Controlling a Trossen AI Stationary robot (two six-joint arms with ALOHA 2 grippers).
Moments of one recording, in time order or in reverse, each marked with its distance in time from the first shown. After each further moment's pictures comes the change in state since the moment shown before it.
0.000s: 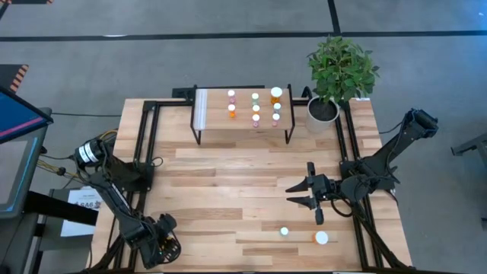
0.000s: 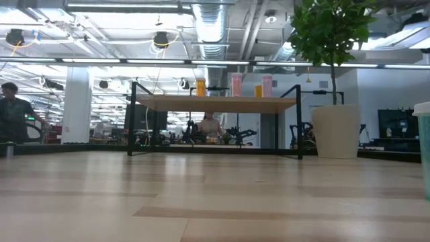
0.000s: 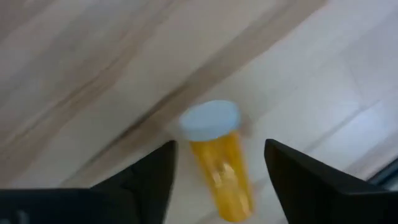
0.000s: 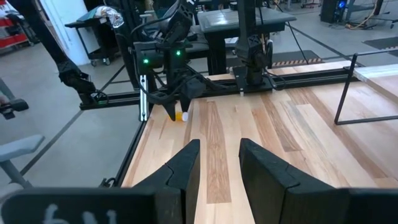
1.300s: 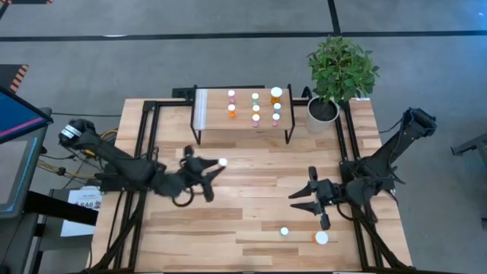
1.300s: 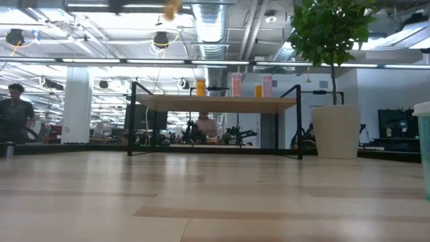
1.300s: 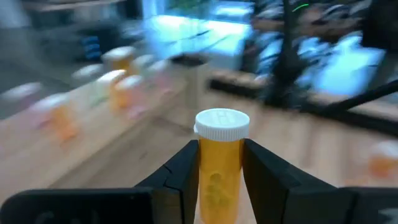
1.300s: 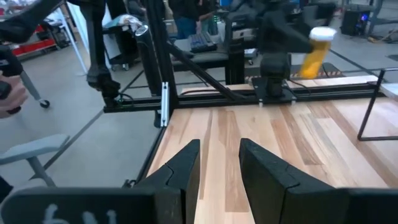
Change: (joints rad) left arm 0.599 -0.408 0.010 0.592 -0.814 1.639; right arm 0.057 -0.002 0.000 0.053 0.000 -0.040
